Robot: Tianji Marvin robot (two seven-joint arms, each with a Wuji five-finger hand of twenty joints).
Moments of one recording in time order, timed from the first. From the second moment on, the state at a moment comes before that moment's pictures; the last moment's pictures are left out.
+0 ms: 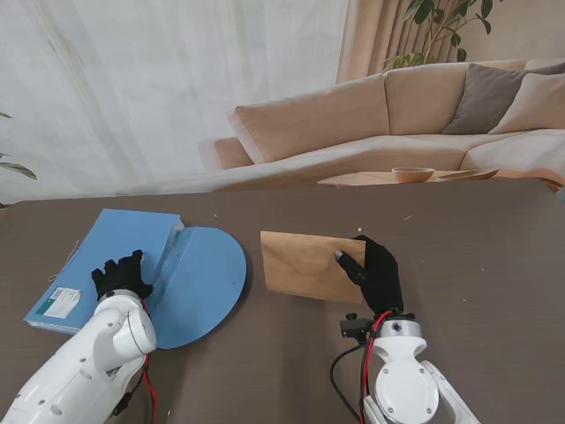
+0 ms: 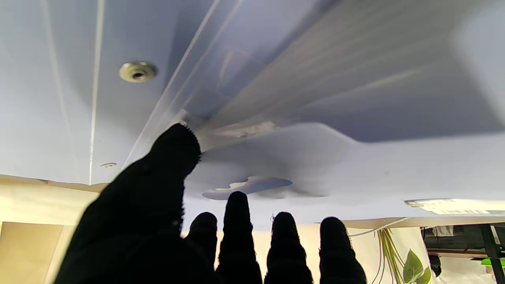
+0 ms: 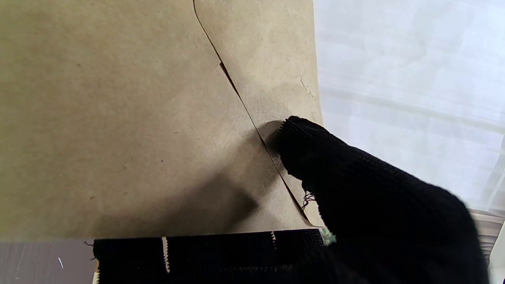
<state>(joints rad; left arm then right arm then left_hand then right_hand) 1.51 -1.09 -1.18 -1.47 0.84 0.72 0.00 -1.86 -1.26 1.21 -1.86 -0.09 -0.11 -0.50 0.92 -0.34 0.47 -0.04 0.14 0.09 0.02 0.33 0.16 0.00 0.35 1.08 0.04 0.07 0.13 0.83 -0.10 0.13 0.25 0.91 0.74 -0.61 0.99 -0.11 0.88 0.03 0.98 0.38 1.13 0.19 0.77 0.48 0.98 0.25 0.91 0.55 0.51 0.39 1.51 0.80</state>
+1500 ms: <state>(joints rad) 1.52 -1.10 -1.20 -1.50 0.84 0.74 0.01 -1.86 -1.26 1.21 -1.87 -0.07 -0.12 -0.51 0.94 -0.32 0.48 -0.04 0.14 0.11 0.10 0.65 0.30 0.08 0.76 0.84 0.08 0.12 0.19 0.78 -0.08 0.17 0.25 0.95 0.74 -0.62 1.01 -0.11 0.88 0.03 0.98 0.39 1.13 0.19 0.77 0.48 0.98 0.25 0.93 0.55 0.51 0.39 1.51 0.80</state>
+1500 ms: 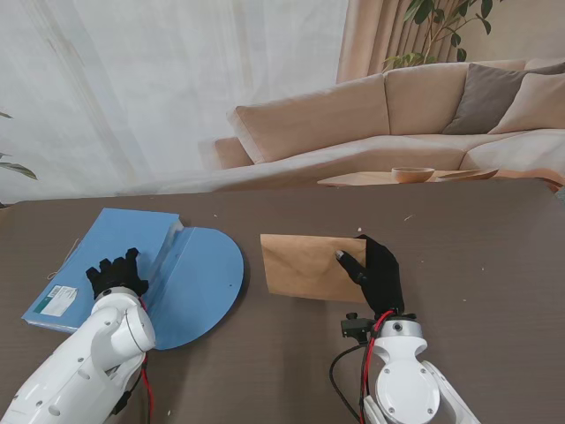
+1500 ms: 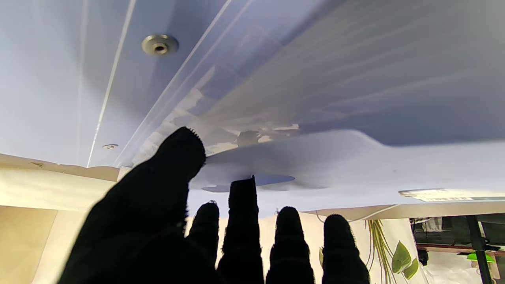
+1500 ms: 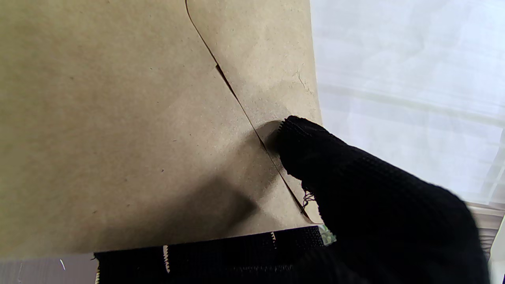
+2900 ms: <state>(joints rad) 1.61 -1.08 -1.32 -1.66 0.84 0.63 -0.09 -1.77 -1.24 1.14 -1.81 -0.05 -0.11 -0.41 0.96 -0.43 0.40 -0.05 0.14 0.19 0.41 0.64 0.39 0.10 0.89 1.27 0.16 0.18 0.85 1.16 0.00 0.24 0.35 1.01 0.74 -0.62 1.01 -0.11 0.88 0.03 0.98 0.39 1.13 0.19 0.77 0.48 0.98 0.26 0.94 0.56 0.52 0.40 1.53 0.82</state>
